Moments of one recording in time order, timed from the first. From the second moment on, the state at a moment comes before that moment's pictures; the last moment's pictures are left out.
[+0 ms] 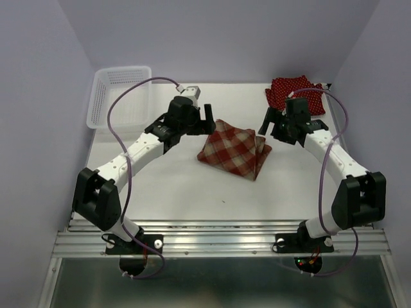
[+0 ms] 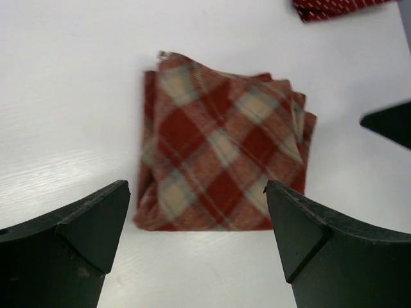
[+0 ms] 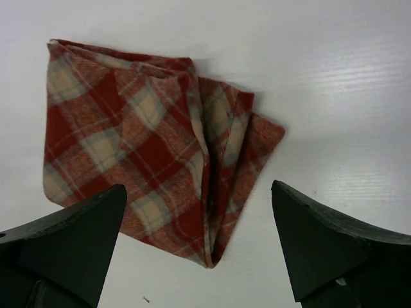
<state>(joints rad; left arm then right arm) -0.64 1.54 1.25 -0.25 0.02 -0.44 0.19 1.51 1.23 -0.51 -0.06 0.47</state>
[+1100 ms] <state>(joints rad) -0.53 1.43 1.12 -0.26 0.01 -0.45 0.45 1.69 1.00 -0.39 0.29 0.73</state>
